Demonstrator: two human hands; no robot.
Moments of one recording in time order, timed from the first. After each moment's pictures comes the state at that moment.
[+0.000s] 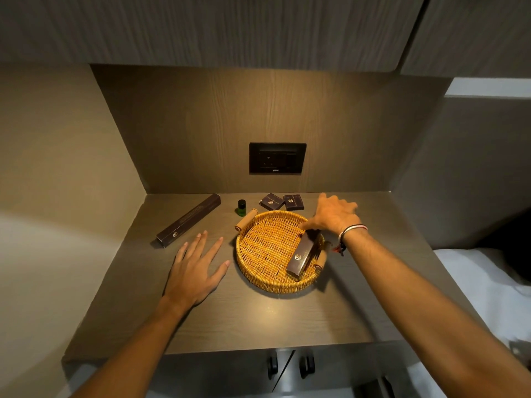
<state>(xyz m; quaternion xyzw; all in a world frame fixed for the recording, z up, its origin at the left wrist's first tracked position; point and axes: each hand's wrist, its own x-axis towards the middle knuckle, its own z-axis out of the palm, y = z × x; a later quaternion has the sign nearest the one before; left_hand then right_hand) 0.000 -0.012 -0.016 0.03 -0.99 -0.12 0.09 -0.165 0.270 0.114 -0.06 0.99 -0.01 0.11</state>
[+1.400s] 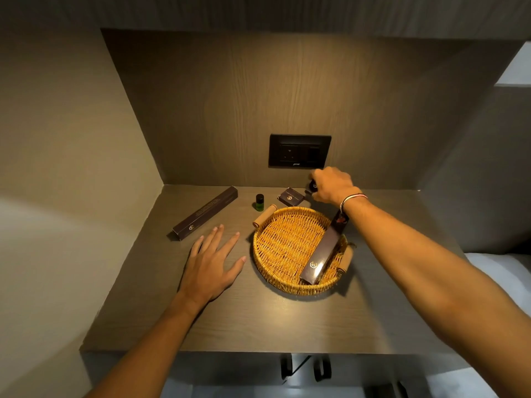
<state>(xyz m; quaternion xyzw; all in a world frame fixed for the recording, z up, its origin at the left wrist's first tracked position) -0.002 -0.013 -0.016 0.04 -0.98 -0.13 0.11 -0.238 0.224 0.108 -0.22 0.97 0.04 0.04</state>
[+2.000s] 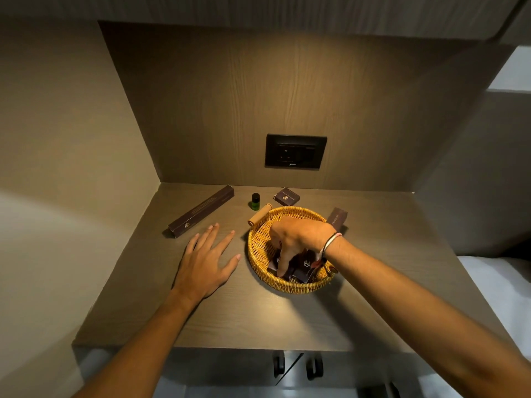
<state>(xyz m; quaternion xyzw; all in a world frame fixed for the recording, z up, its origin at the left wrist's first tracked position) -0.003 -0.011 -0.016 0.05 -0.99 -0.13 0.10 -0.126 0.191 0.109 -0.37 0.88 0.05 0.31</state>
